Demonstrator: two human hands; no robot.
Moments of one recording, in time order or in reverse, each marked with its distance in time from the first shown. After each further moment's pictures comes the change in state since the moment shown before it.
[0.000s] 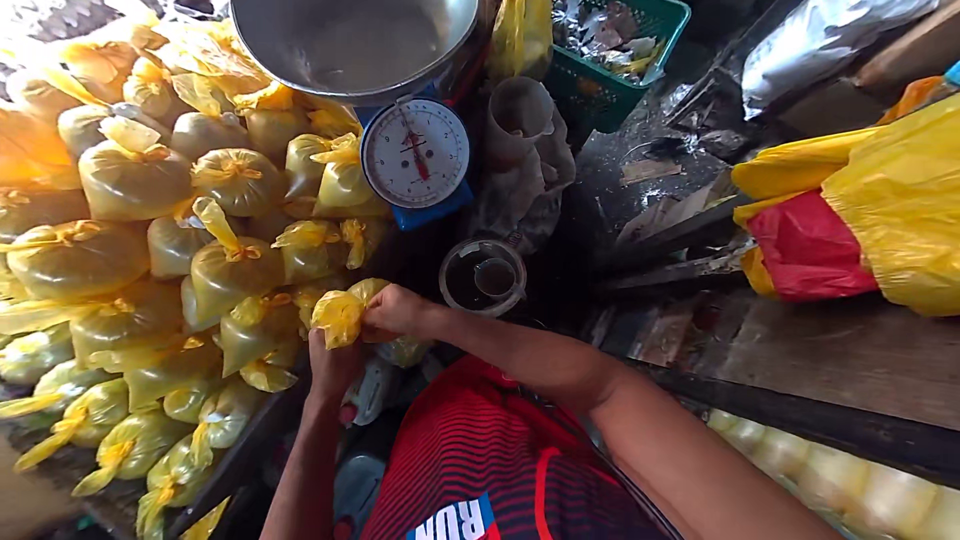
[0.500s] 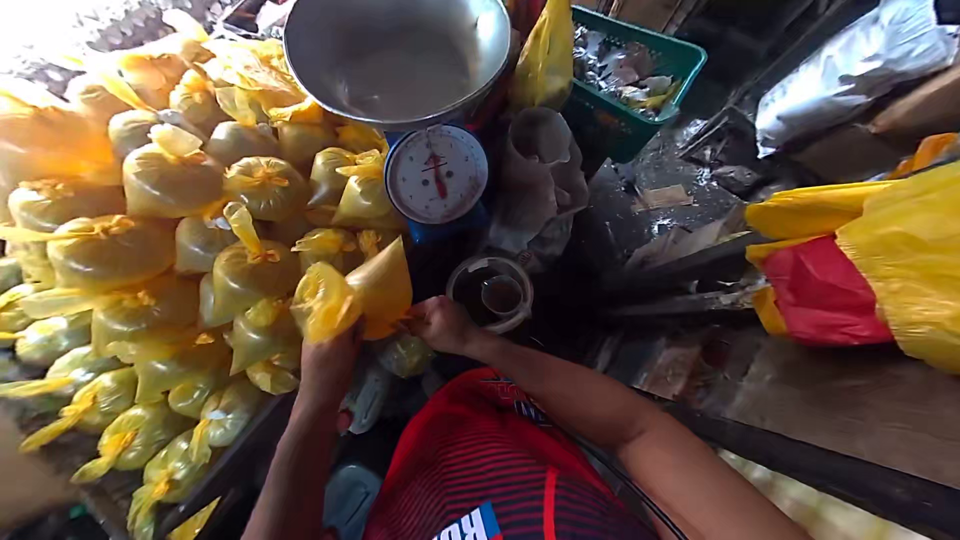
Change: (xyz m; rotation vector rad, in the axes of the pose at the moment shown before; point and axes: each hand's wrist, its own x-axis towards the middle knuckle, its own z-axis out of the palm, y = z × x) left_hand 0.020 0.058 -0.018 -0.113 0.006 -0.209; right_hand -0.008 0.051 -0.027 -0.418 0.212 -0.250
